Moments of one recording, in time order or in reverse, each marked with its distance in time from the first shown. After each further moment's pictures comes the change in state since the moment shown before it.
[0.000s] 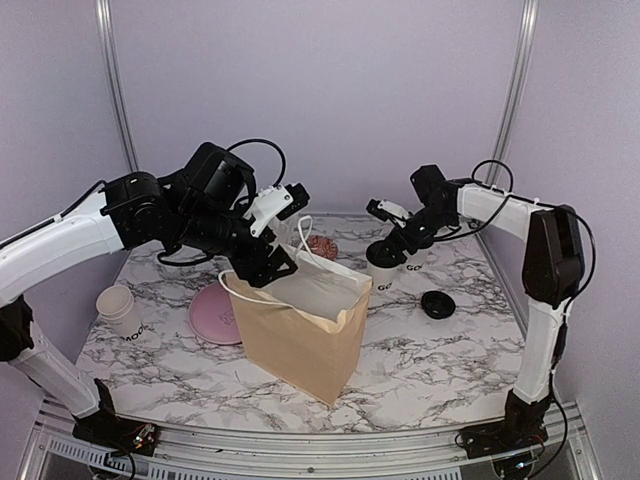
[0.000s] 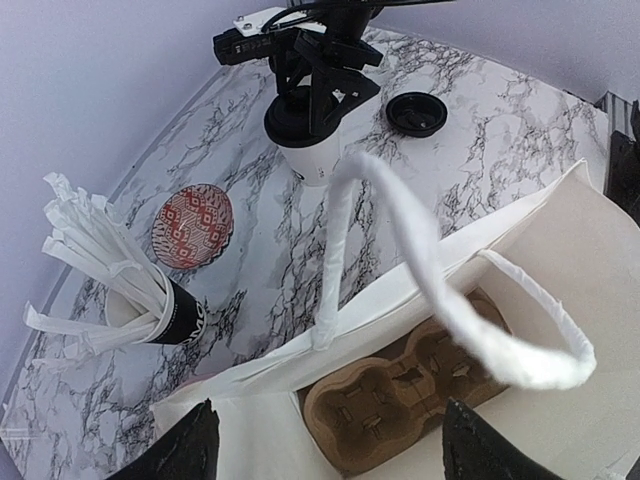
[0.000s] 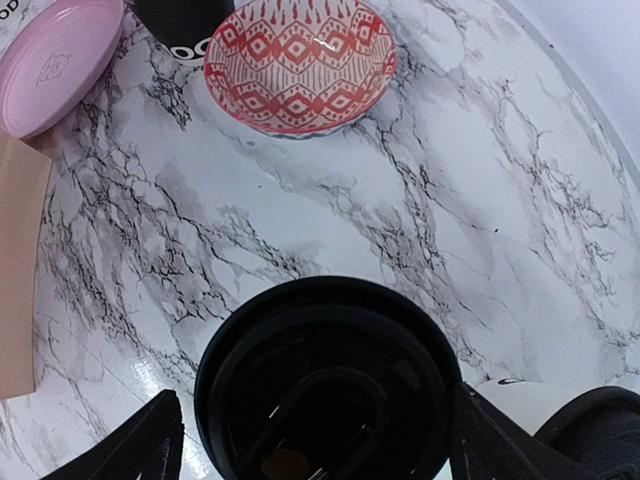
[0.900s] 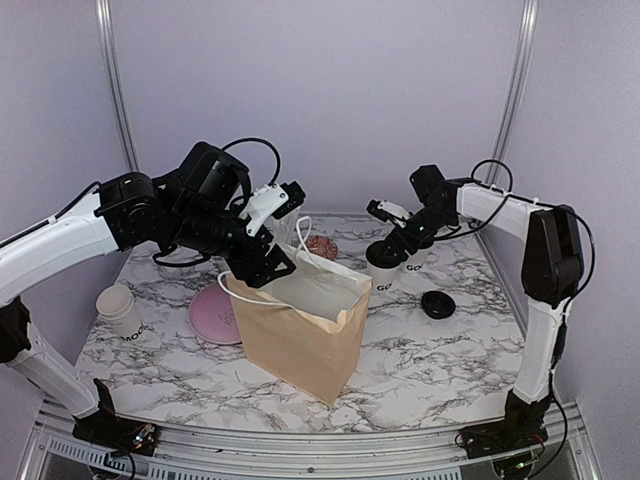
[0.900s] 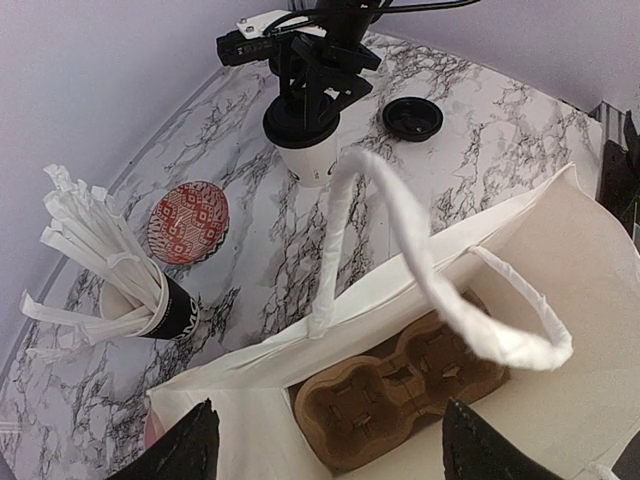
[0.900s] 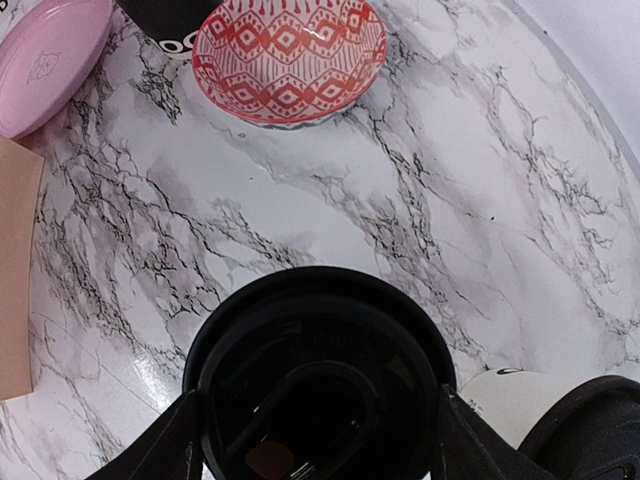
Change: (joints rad) left arm 0.000 -0.026 -0.018 -0.001 0.010 -0.037; right arm 0.002 0.012 0.016 -0.015 0.027 0.014
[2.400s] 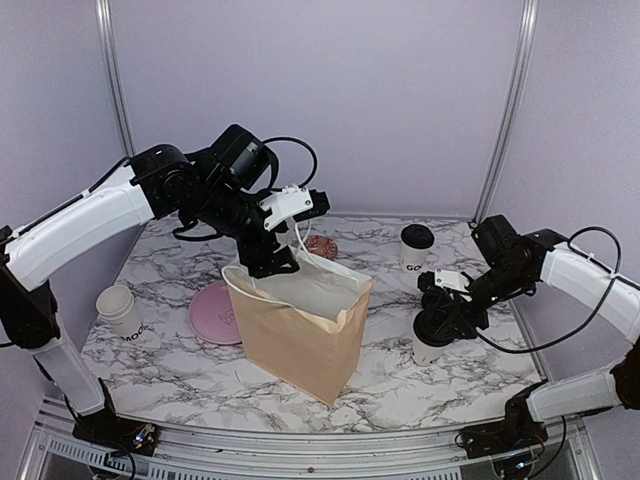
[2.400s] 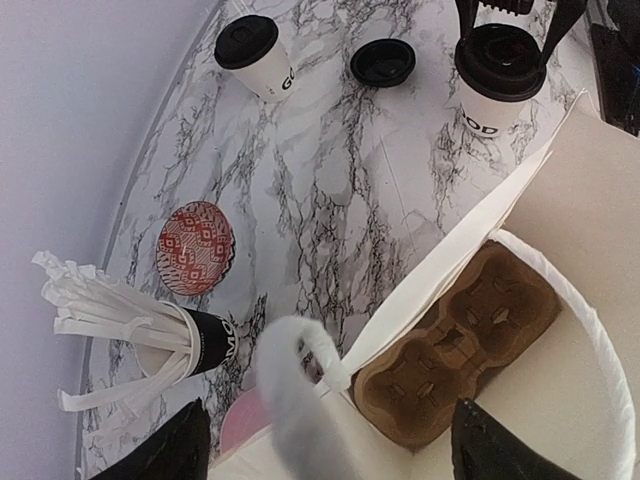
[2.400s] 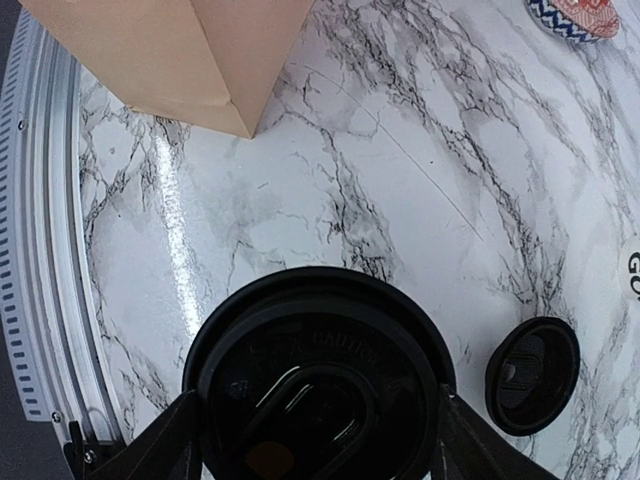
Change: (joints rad) left arm 0.051 0.197 0.277 -0.210 0.065 0.352; right arm 0.006 -0.806 -0.743 -0.213 -0.061 -0.353
